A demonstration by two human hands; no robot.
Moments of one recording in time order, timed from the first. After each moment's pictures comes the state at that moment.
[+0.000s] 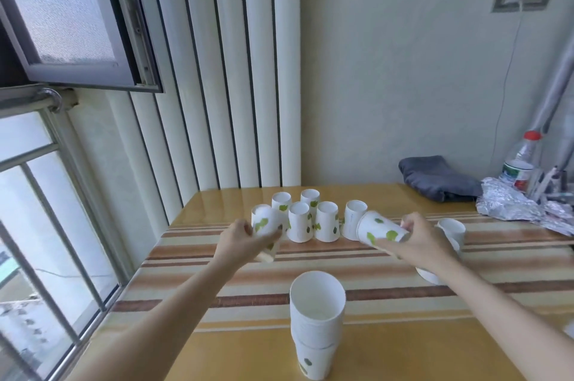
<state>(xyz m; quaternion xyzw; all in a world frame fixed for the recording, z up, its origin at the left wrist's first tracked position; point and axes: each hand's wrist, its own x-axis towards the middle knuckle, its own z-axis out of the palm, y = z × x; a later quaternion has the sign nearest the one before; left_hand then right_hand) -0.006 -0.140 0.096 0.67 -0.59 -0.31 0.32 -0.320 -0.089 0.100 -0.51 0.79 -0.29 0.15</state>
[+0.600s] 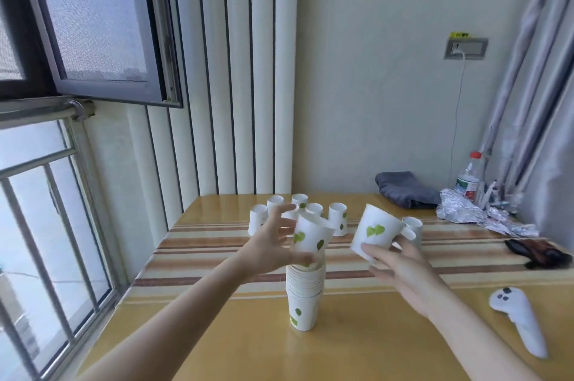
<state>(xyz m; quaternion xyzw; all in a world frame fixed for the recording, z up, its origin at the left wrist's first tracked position) -0.023 -0.014 0.137 0.41 -0.72 -0.44 0.34 -0.269 0.051 0.122 -0.39 0.53 -0.58 0.48</state>
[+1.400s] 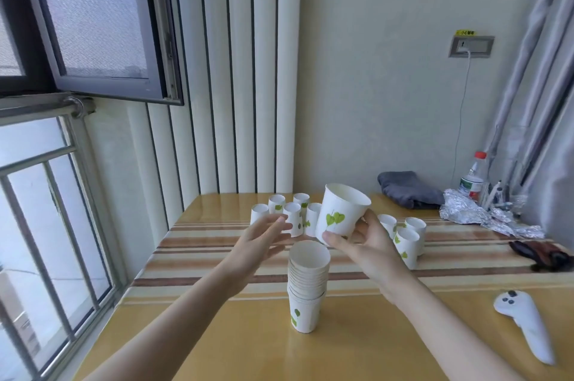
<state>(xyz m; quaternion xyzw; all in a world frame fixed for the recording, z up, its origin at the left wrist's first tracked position) -0.007 -0.016 0.126 0.39 -0.60 -0.54 0.43 -0.219 0.036 0.143 -0.54 0.52 -0.55 0.37</state>
